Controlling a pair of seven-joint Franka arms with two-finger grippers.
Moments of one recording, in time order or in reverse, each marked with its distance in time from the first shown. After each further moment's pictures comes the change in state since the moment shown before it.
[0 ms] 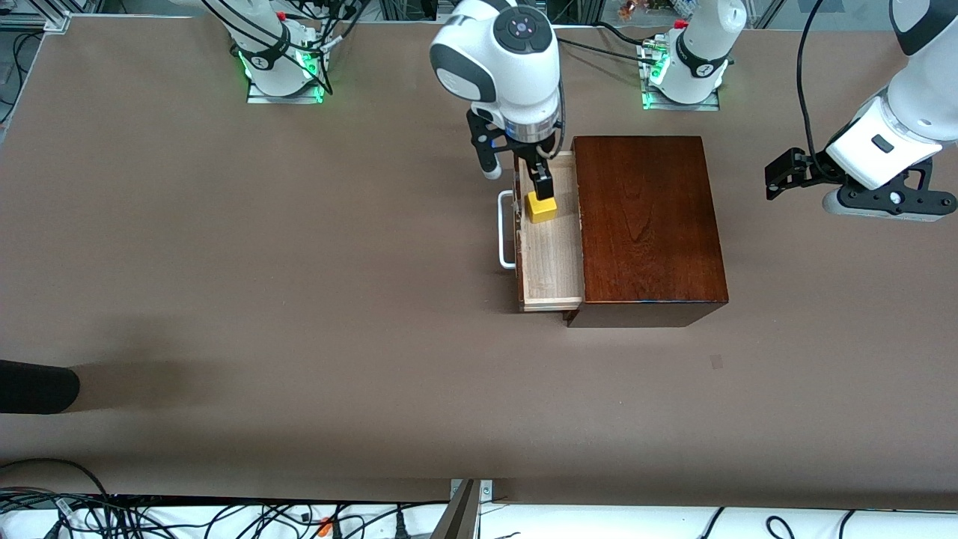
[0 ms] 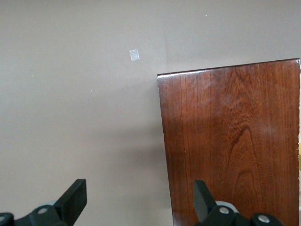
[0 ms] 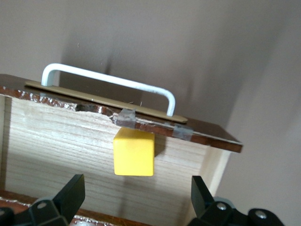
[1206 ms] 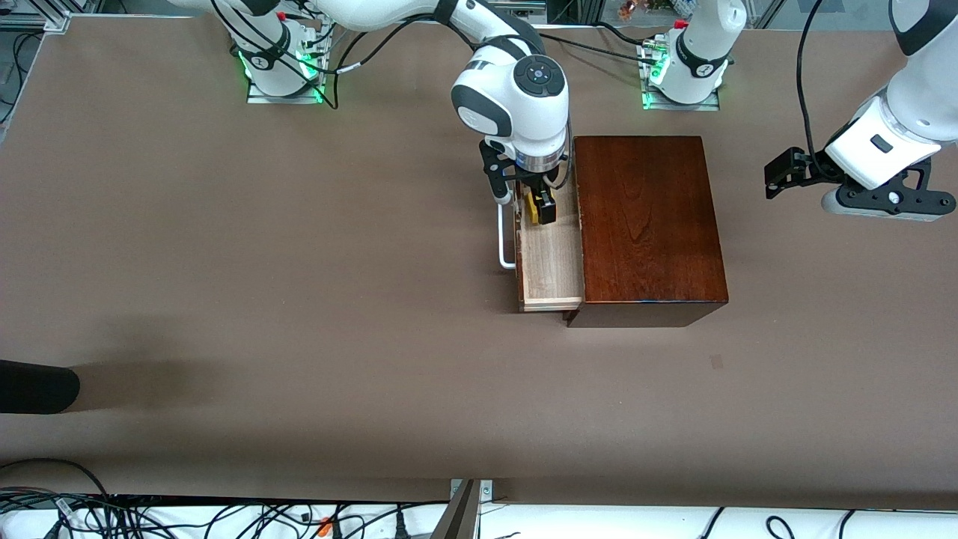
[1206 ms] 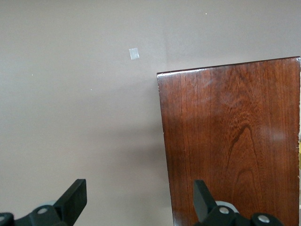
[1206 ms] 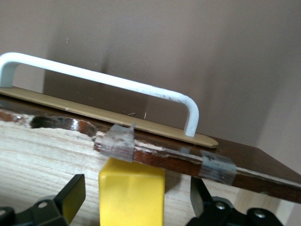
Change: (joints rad) left arm 0.000 0.000 0.000 0.000 0.000 -0.004 0.001; right arm 0.086 0.112 -0.099 0.010 -0.035 0.091 0.011
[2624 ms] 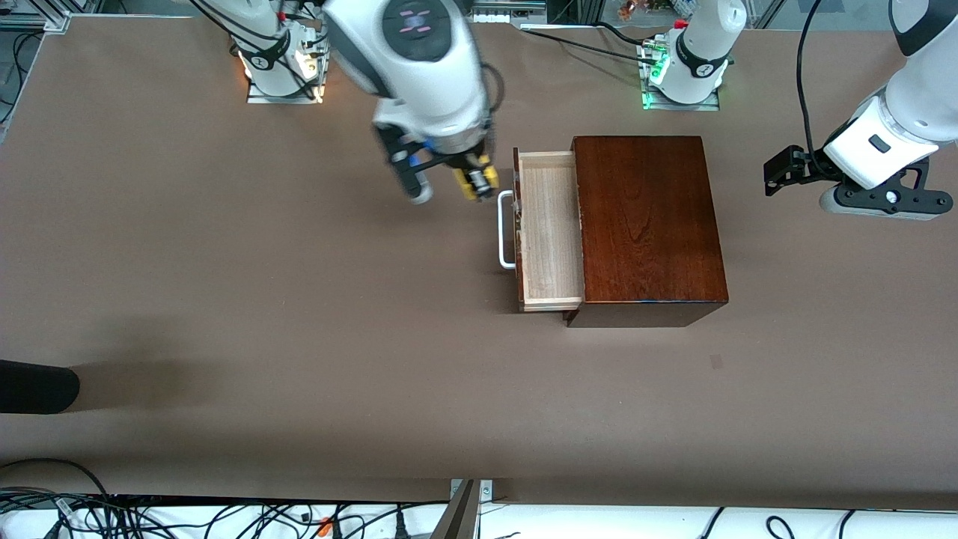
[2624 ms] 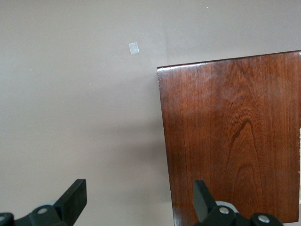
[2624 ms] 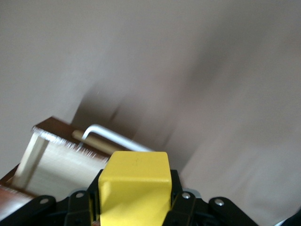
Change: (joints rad) left arm 0.000 0.000 0.000 0.000 0.000 -0.020 0.000; right arm -0.241 -0.216 -0.022 0.241 0.248 -0.599 -0.637
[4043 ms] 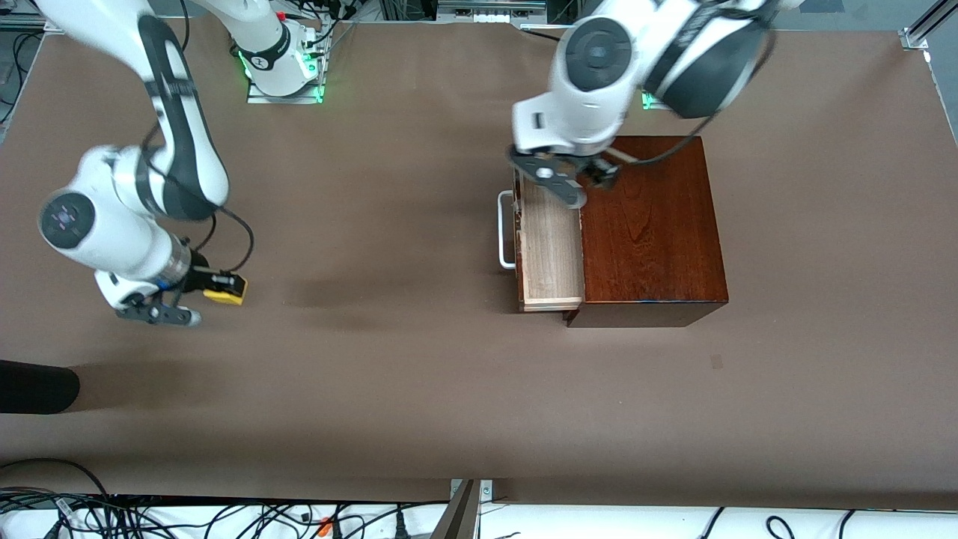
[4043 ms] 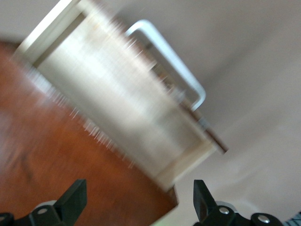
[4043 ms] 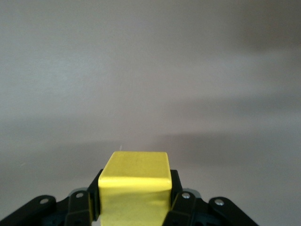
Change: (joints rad) left arm -0.514 0.312 -0.082 0.179 -0.065 0.017 0.077; right arm -0.230 -0.119 -0.546 -0.826 0.173 0.740 -1.754
